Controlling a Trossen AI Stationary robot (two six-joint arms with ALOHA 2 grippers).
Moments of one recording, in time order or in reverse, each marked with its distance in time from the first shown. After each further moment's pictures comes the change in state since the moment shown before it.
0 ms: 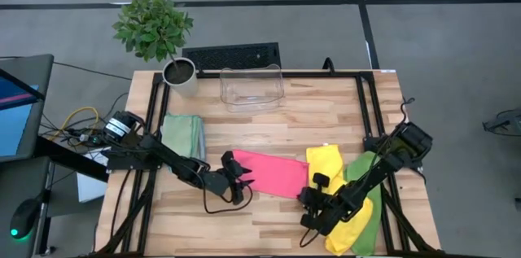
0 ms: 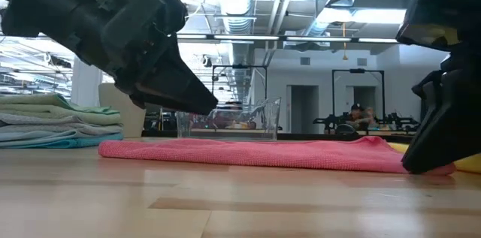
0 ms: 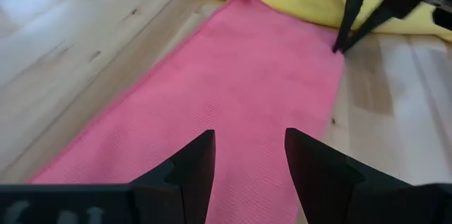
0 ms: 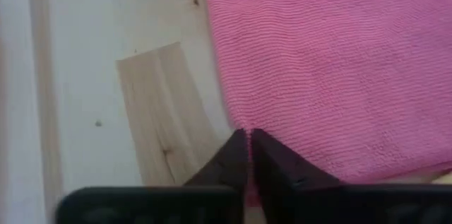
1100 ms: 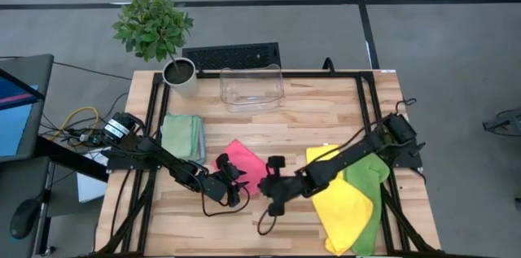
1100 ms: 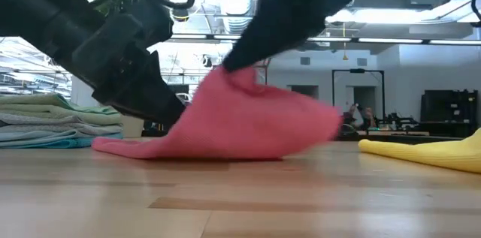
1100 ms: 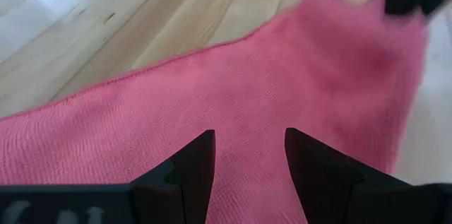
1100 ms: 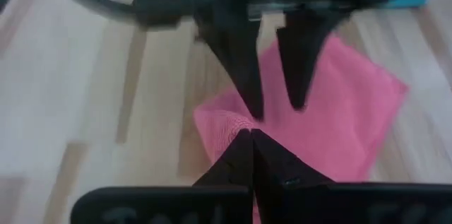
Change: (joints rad) left arm -0.045 0.000 -0.006 -0.119 -0.046 -0.067; right arm -0.343 0.043 0.356 0.103 -0.207 -0.818
